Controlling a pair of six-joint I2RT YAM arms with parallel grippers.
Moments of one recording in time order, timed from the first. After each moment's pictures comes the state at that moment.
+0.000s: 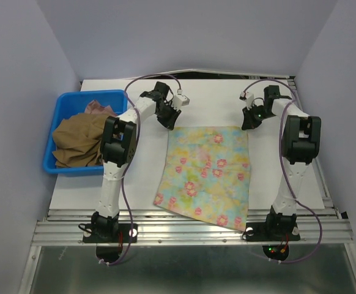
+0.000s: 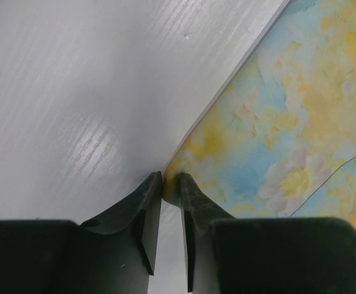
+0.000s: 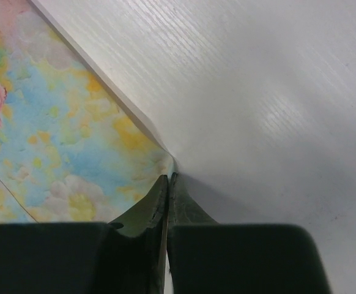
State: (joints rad) left arm -0.37 2.33 1.94 -0.73 0.39 0.44; right arm -0.08 2.21 1.69 -0.72 -0.62 -0.71
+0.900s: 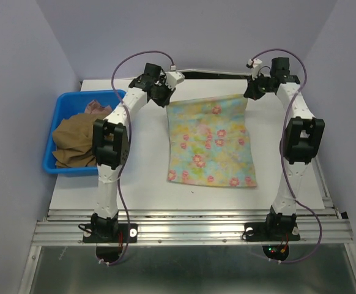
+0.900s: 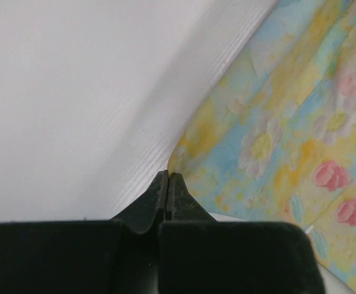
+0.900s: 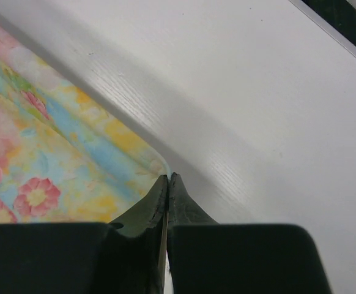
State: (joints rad) left arm -0.33 2.28 2.08 -0.66 0.32 0.43; right arm -0.07 2.24 2.09 -0.68 -0.60 -0.55
